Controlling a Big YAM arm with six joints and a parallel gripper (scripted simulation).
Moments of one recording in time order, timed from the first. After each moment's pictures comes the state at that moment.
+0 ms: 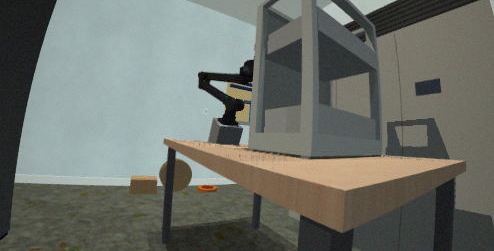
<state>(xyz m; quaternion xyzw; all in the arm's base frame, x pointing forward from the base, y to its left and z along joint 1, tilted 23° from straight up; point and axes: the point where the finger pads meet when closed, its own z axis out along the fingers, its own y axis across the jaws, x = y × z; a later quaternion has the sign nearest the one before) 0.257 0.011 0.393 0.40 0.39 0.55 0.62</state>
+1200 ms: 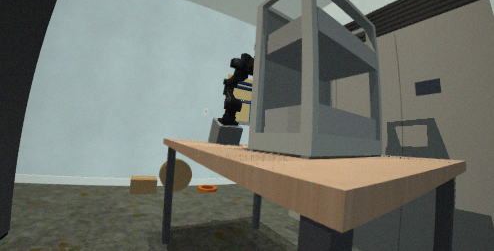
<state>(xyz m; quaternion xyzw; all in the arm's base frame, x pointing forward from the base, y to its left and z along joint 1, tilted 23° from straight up) 0.237 -0.044 0.420 0.39 0.40 0.54 0.63</state>
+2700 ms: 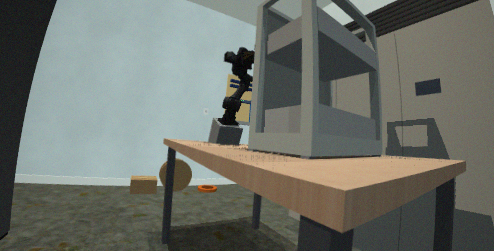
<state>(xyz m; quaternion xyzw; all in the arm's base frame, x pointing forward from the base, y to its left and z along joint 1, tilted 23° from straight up) 0.245 -0.100 0.449 0.41 0.37 0.56 0.62</state>
